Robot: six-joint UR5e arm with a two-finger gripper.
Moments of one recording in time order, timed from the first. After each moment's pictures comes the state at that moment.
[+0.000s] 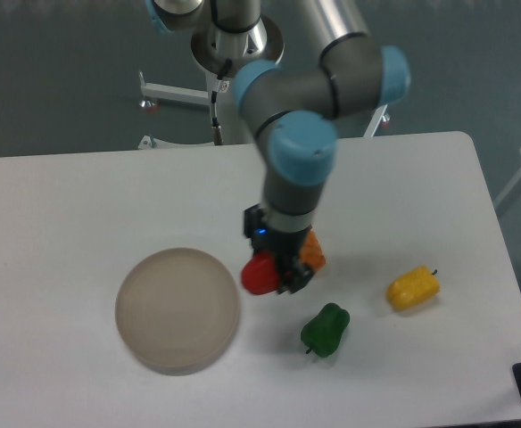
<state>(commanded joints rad) 2.29 -2.03 -1.24 -1.39 1.42 1.31</state>
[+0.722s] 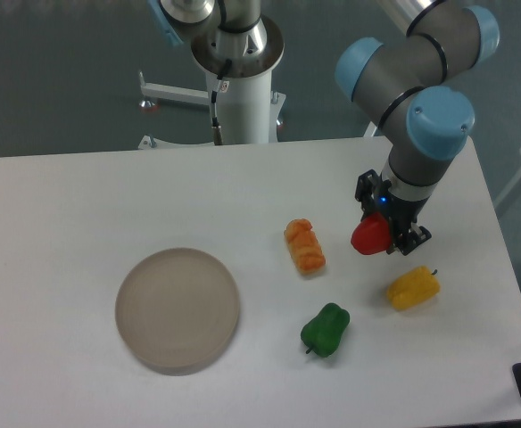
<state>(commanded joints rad) 2.42 -2.07 -1.24 -1.42 1.51 1.60</state>
